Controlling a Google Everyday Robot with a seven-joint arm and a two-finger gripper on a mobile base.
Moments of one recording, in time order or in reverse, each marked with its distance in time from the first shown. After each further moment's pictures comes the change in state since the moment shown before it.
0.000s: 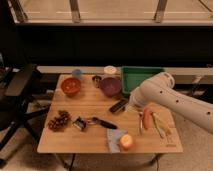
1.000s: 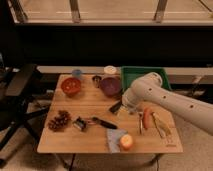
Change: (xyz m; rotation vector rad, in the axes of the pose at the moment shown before) arm -0.024 0.015 0.050 -0.115 -0.007 -0.077
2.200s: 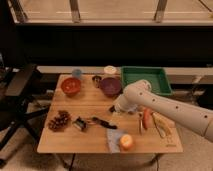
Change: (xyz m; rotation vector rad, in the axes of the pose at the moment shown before) arm -0.015 0.021 0.066 -0.091 -0.050 -0.058
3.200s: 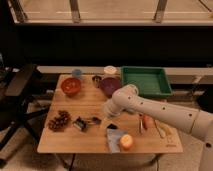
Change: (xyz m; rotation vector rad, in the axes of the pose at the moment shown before) arm -0.048 0.034 0.038 -0.066 -0.065 -0.149
